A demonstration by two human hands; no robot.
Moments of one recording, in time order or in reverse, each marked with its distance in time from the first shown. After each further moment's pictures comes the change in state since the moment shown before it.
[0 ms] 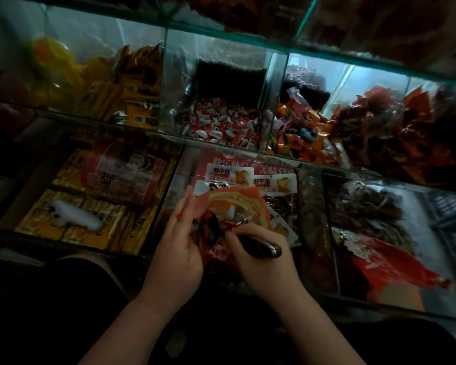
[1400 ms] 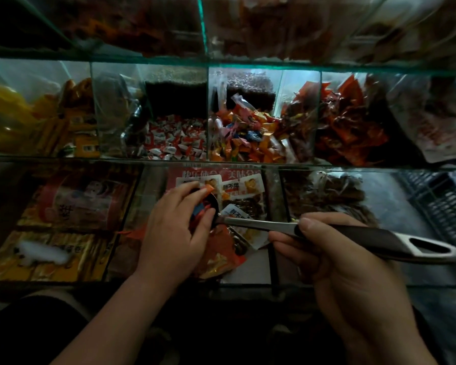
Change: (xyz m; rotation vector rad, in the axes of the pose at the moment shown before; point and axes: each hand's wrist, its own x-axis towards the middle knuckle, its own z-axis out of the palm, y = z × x) left_hand 0.051 0.070 0.037 0.335 -0.022 0.252; right_hand -0.059 -0.045 -0.146 0.965 0.314 0.216
